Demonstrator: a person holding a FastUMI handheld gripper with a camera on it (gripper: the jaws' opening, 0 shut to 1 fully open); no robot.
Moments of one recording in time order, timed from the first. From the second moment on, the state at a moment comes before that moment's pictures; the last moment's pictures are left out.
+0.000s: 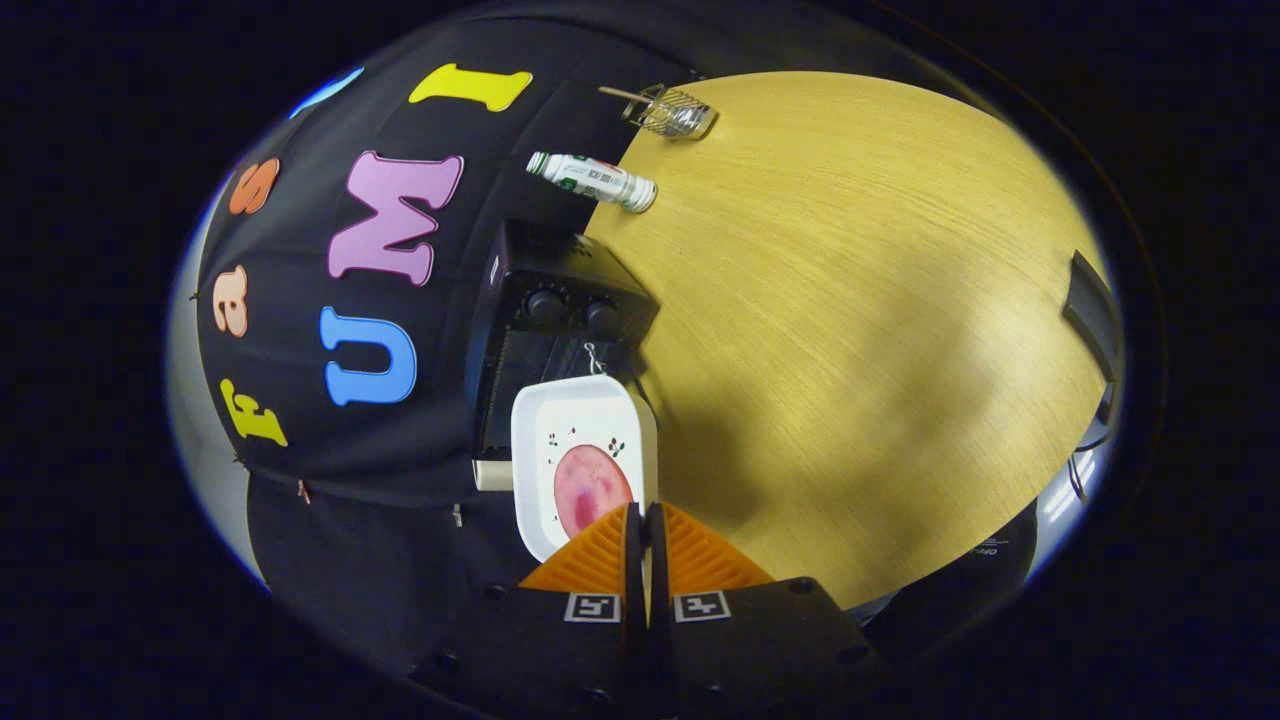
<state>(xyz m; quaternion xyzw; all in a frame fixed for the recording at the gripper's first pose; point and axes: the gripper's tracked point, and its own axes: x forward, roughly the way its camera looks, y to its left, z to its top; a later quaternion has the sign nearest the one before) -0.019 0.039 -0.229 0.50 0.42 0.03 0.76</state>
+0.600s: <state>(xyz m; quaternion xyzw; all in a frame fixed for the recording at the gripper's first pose) 0.084 0.149 -0.267 0.51 0.42 0.03 0.75</state>
